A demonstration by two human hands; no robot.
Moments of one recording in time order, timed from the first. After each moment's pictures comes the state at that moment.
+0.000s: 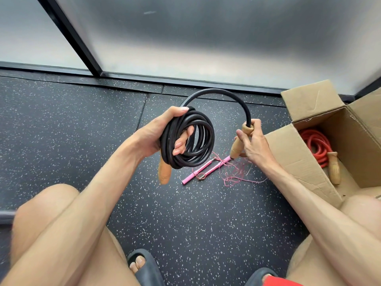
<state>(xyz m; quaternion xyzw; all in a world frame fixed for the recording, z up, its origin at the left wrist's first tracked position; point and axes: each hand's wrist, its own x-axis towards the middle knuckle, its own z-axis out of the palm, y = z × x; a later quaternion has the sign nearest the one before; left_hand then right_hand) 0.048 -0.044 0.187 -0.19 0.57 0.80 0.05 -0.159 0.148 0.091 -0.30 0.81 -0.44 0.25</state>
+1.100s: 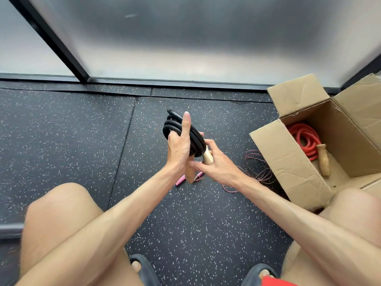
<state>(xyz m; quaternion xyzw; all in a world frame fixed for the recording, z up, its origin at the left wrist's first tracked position) -0.011 0.038 0.136 -0.47 0.51 0.68 -0.24 -0.083 0.151 0.105 -0.37 0.74 -0.37 0.41</state>
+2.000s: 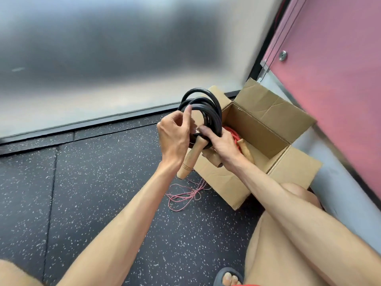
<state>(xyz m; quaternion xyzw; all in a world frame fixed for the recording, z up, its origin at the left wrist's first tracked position) -0.177 0.149 0.197 -0.25 0.75 0.54 -0.29 -0.238 0.271 0.165 -0.03 0.73 -0.65 0.23</state>
